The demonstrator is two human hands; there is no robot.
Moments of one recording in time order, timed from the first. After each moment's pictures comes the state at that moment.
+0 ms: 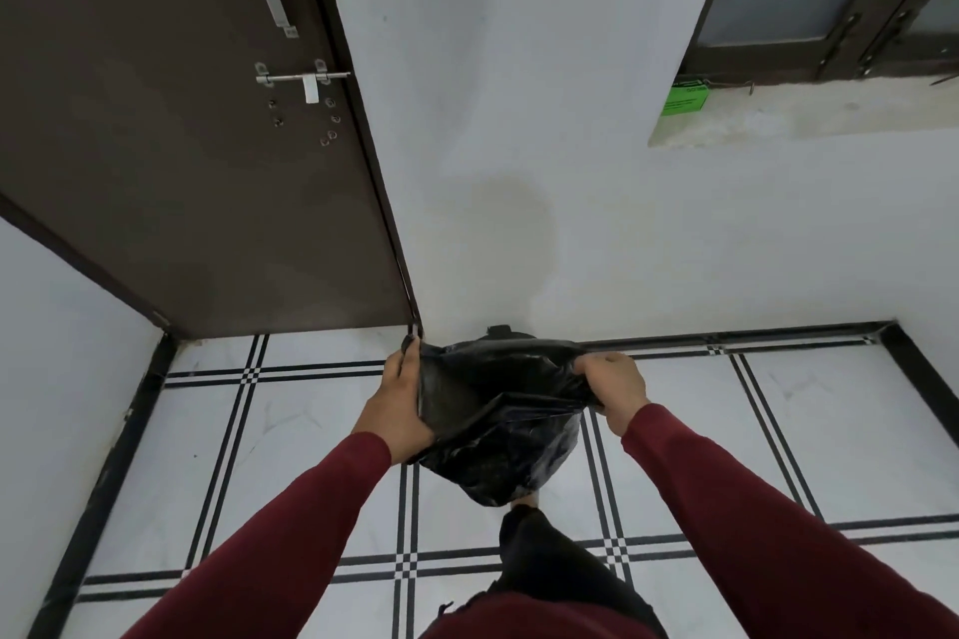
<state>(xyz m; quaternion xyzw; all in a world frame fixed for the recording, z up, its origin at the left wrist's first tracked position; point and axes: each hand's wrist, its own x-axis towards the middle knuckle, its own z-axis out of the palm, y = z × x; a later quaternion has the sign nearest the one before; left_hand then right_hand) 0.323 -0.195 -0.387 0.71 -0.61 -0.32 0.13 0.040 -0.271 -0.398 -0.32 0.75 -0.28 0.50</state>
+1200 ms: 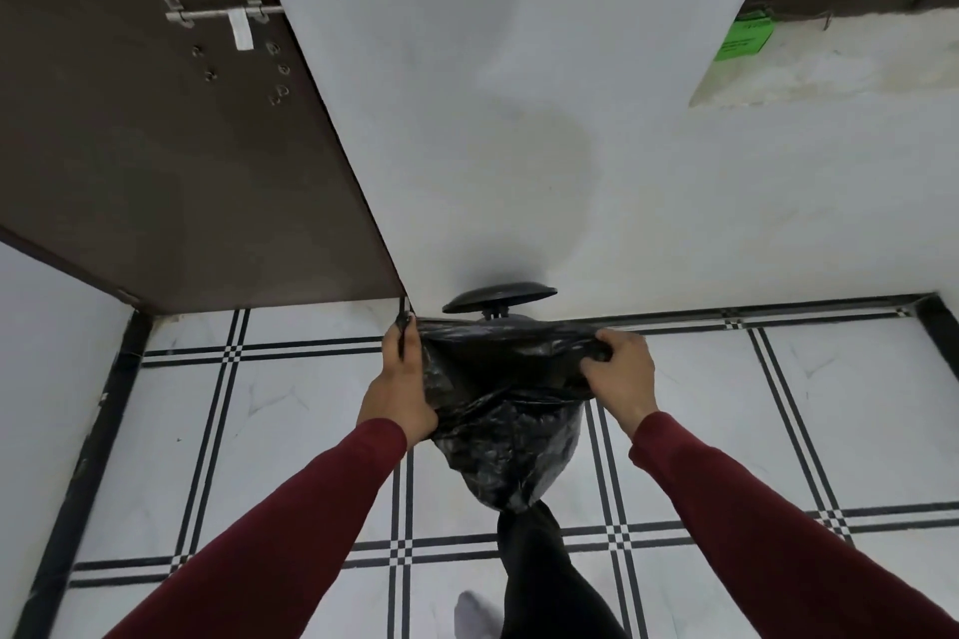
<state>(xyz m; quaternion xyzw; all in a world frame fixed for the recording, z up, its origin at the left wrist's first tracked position) 0.304 -0.300 -0.445 0.77 -0.58 -0.27 0.04 0.030 -0.359 -0.464 -0.50 0.74 -0.23 0.37</state>
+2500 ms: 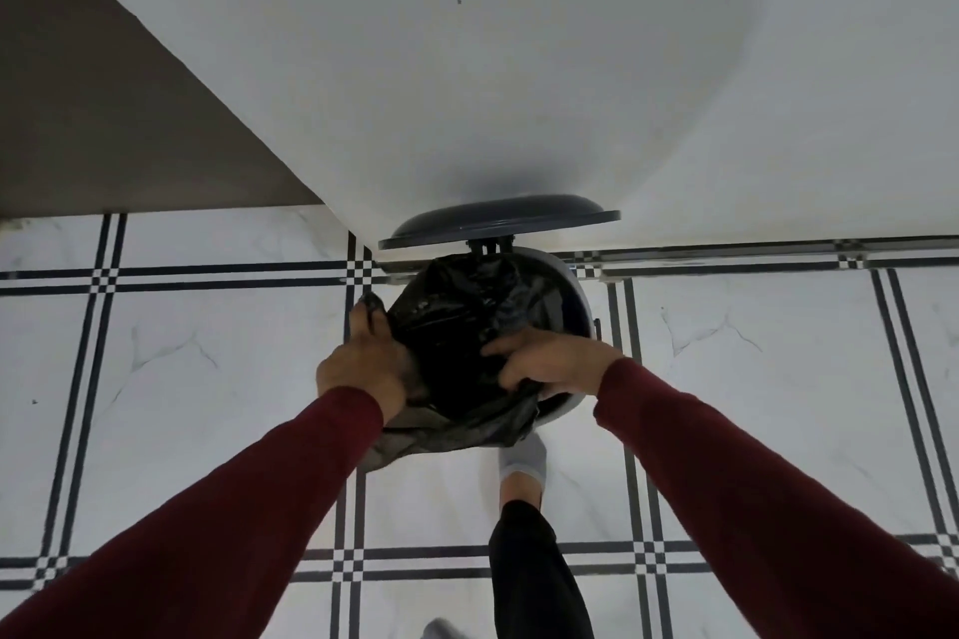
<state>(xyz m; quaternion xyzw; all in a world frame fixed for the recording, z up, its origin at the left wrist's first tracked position) 0.310 -0.447 -0.796 0.78 -0.53 -0.26 -0.20 0.096 -0.515 -0.805 -0.43 0.52 0.17 0.72</state>
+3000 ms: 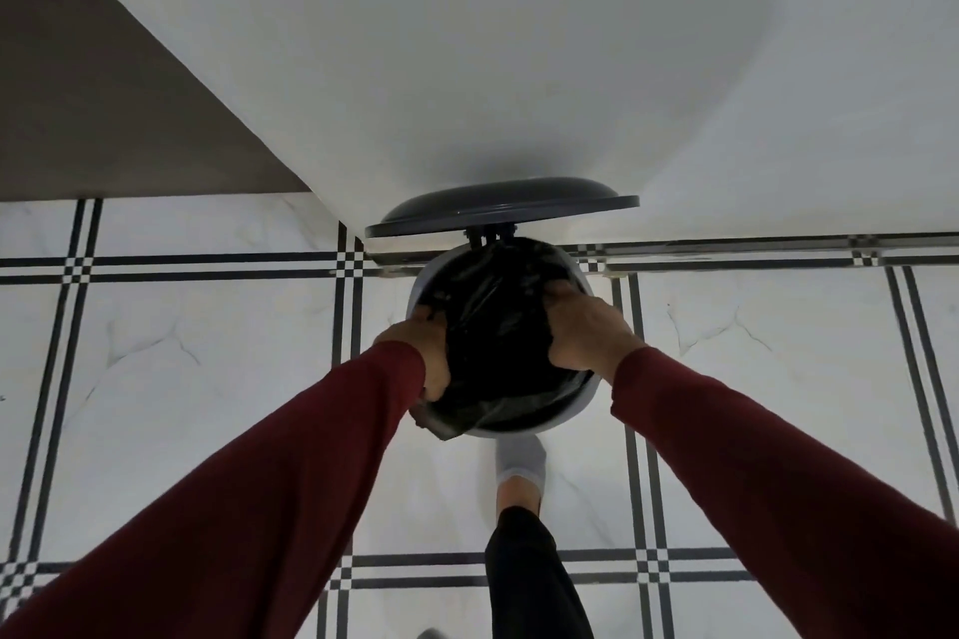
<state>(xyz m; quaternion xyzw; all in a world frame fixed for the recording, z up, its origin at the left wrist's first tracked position) 0.286 -0.496 -0.872 0.65 -0.58 -0.40 -0.29 0.071 -0.544 -0.869 -0.73 0.56 0.27 0.30</state>
